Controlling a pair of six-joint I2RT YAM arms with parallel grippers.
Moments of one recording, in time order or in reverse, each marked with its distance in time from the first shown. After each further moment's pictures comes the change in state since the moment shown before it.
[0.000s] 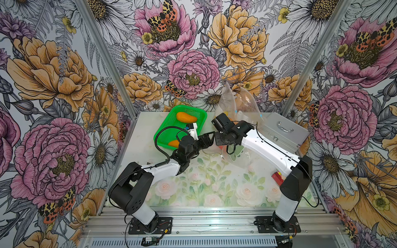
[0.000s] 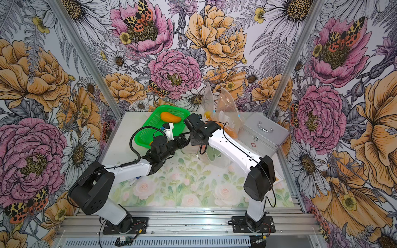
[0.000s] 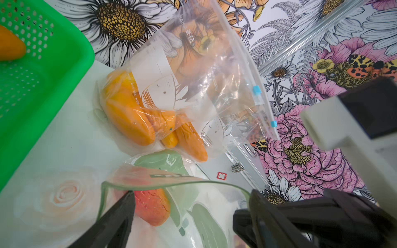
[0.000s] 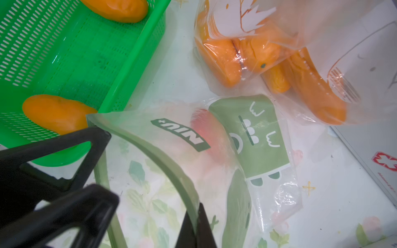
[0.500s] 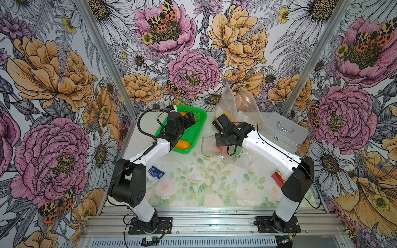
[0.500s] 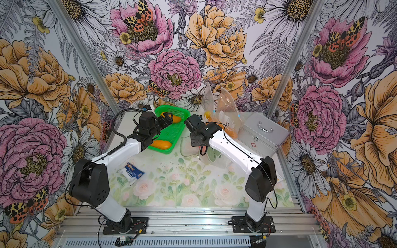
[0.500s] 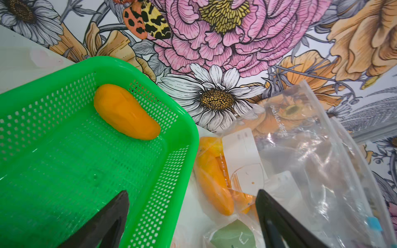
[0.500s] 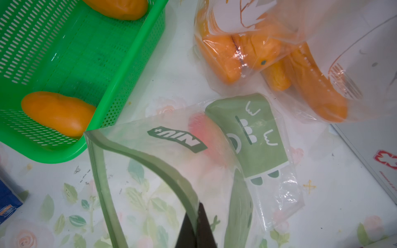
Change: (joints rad) left arm 0.301 0.168 0.442 -0.533 -0.096 0.058; right arm 0.000 -0.020 -0.032 0.016 -0.003 0.000
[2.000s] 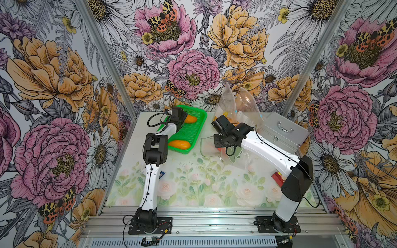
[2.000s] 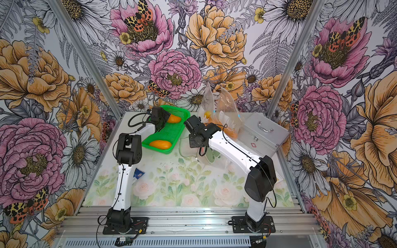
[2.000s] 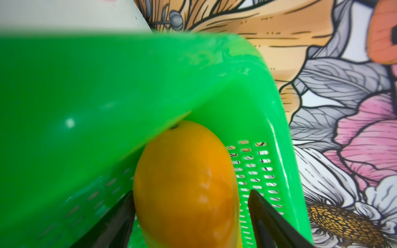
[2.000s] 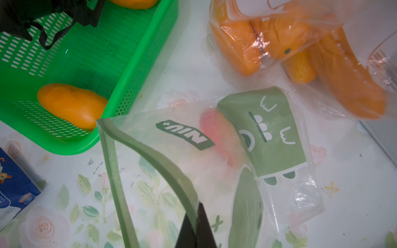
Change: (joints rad) left arm 0.135 0.824 0.781 -0.142 -0.028 -0.369; right arm 0.006 0.008 -0.027 0.035 -0.076 0.007
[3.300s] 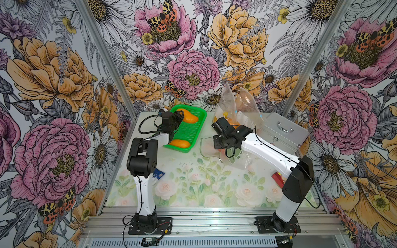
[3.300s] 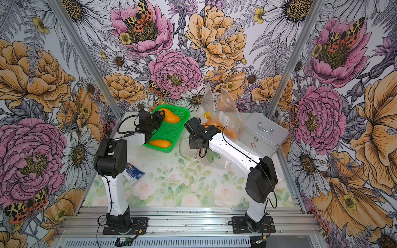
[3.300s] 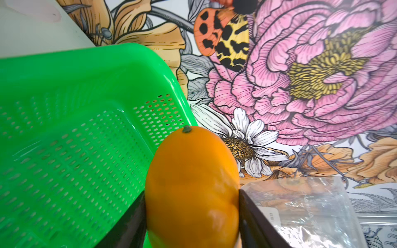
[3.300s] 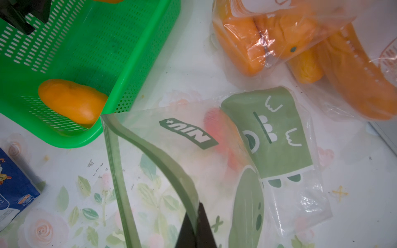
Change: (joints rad) left arm 0.023 -0.501 -0.702 0.535 0.208 0.023; right arm 0.001 -0.020 -0.053 0.060 0.002 0.001
